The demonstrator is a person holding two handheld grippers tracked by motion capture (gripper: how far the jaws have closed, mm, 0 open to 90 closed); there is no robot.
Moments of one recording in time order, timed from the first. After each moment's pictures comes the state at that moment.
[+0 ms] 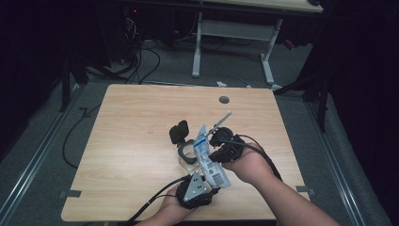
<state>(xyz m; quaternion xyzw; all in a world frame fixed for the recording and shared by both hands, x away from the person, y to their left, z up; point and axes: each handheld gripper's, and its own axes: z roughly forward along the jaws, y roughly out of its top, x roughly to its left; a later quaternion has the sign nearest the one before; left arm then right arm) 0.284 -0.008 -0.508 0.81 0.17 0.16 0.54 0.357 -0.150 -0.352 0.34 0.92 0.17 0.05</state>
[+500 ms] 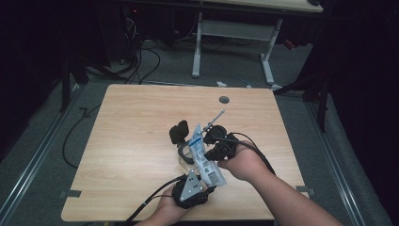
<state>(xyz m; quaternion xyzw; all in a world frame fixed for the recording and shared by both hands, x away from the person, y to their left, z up) 0.284 0.000 -0.508 0.81 0.19 0.16 0.53 0.365 -0.136 -0.354 0.35 0.92 0.17 0.04</state>
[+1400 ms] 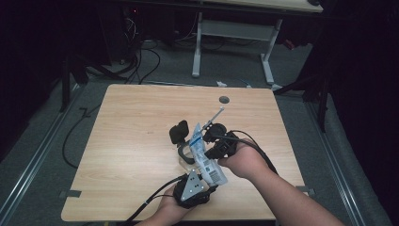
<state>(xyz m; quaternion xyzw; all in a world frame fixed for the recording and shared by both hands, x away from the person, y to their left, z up) 0.283 -0.003 -0.503 0.80 0.19 0.16 0.54 0.367 -0.135 -0.348 0.35 0.92 0.16 0.04</state>
